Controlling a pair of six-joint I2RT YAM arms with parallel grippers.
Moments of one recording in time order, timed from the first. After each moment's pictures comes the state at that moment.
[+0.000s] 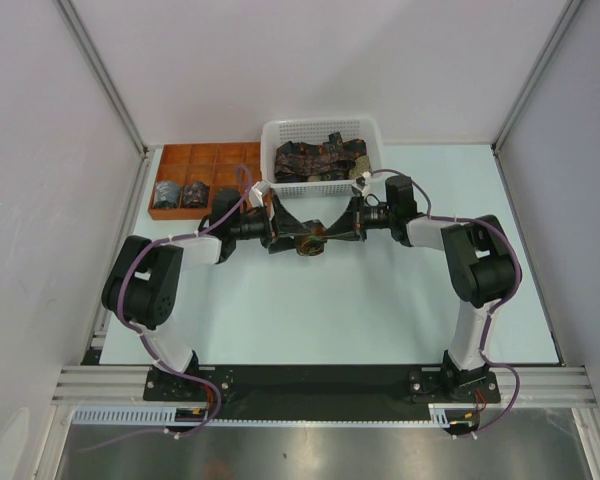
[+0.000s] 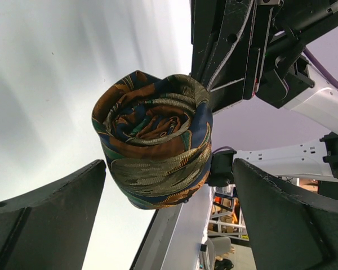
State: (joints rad) left arm -0.30 1.74 0.84 0.45 0.95 -0.96; right arm 0.31 1.92 1.06 0.40 -1.14 1.00
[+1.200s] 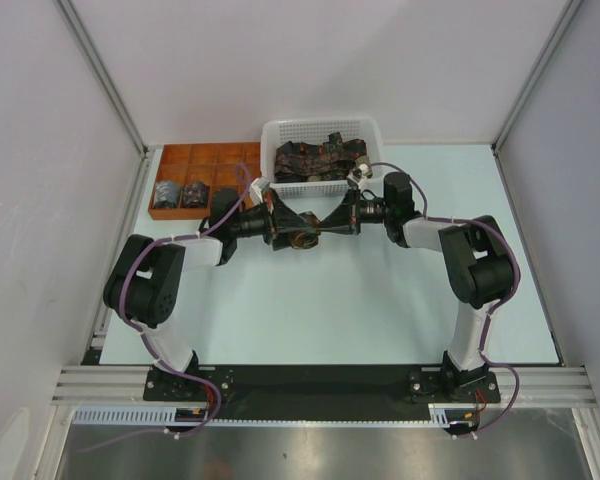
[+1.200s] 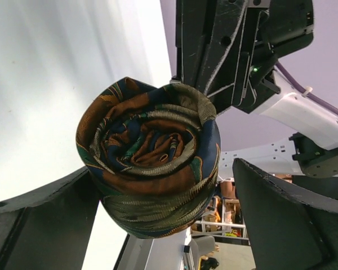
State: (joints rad) left arm -0.30 1.75 0.83 0.61 0.98 -1.11; right arm 0.34 1.92 1.06 0.60 -1.13 1.15
